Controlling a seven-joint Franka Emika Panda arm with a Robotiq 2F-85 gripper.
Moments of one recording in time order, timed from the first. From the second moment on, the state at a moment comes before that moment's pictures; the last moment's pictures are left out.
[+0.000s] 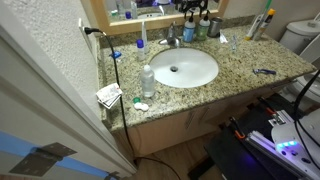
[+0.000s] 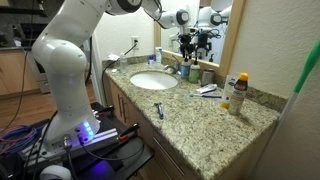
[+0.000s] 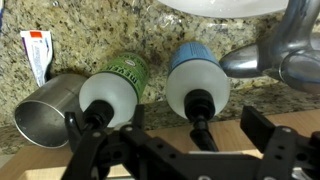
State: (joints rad) arm 0.06 0.69 -0.07 -1.22 -0.13 1.98 0.49
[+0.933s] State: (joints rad) arm 0.05 0.69 -0.08 -1.22 -0.08 1.98 0.49
